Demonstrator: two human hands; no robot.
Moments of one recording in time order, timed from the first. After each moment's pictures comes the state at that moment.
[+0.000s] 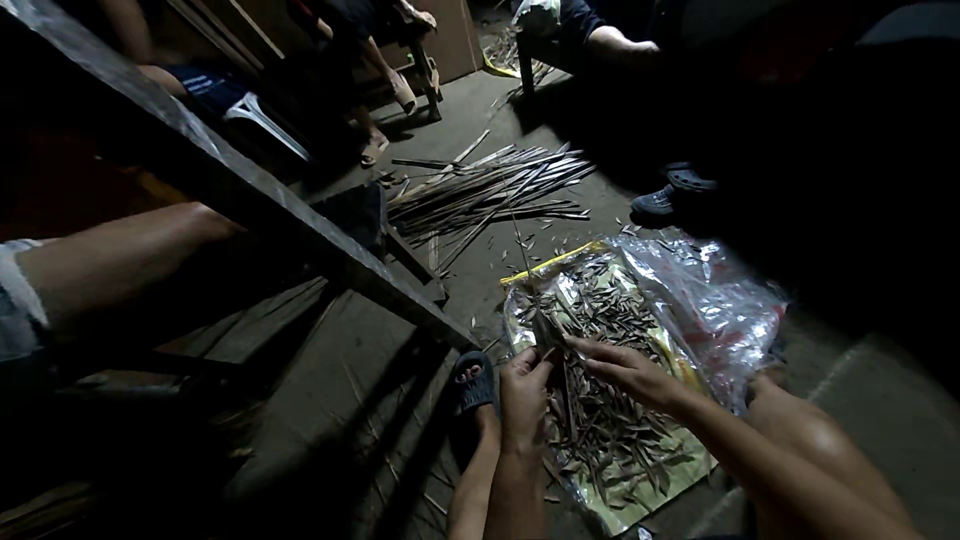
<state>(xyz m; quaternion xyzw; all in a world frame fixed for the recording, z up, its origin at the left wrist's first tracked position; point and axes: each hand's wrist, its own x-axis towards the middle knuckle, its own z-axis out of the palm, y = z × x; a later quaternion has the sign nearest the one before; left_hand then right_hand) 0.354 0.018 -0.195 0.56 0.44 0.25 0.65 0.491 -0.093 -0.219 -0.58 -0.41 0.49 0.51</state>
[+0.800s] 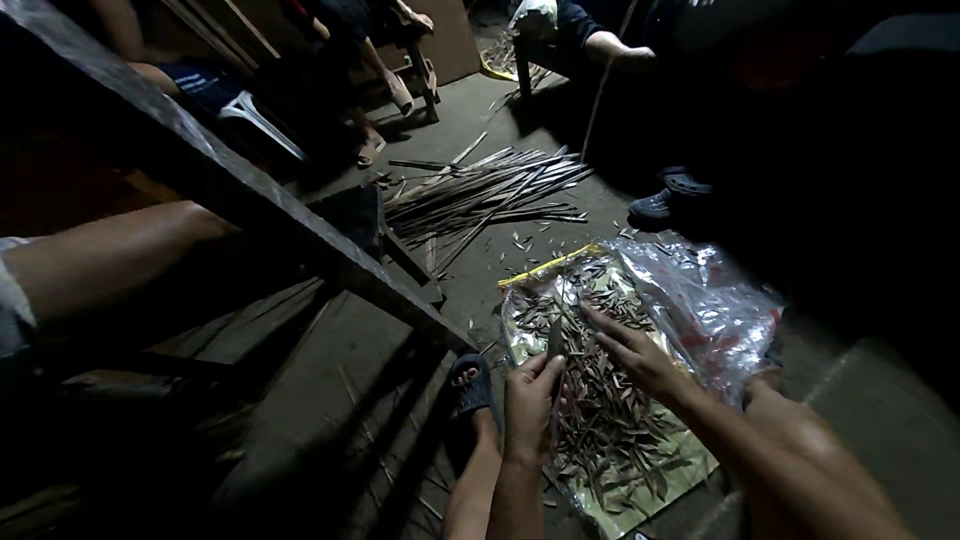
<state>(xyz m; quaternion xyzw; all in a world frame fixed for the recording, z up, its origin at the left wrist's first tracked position) 0.353 0.013 -0.187 0.55 0.45 0.18 0.67 0.501 -0.085 -0.225 -0.67 -0.41 0.35 0.52</state>
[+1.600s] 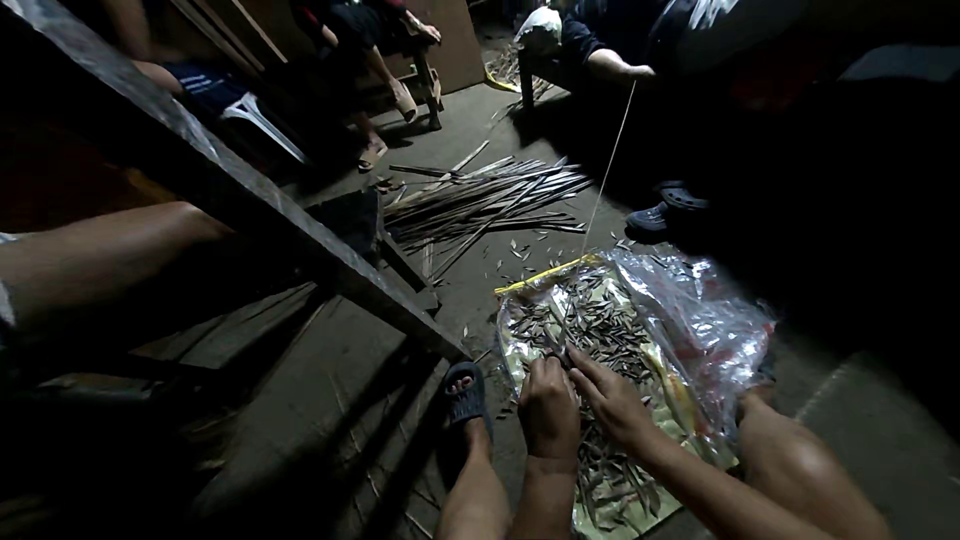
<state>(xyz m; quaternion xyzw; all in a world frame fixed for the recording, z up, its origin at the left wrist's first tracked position) 0.377 -0.012 -0.220 0.88 0.38 0.25 0.10 0.455 -0.082 -0.221 -0.75 -0.36 0.35 0.43</state>
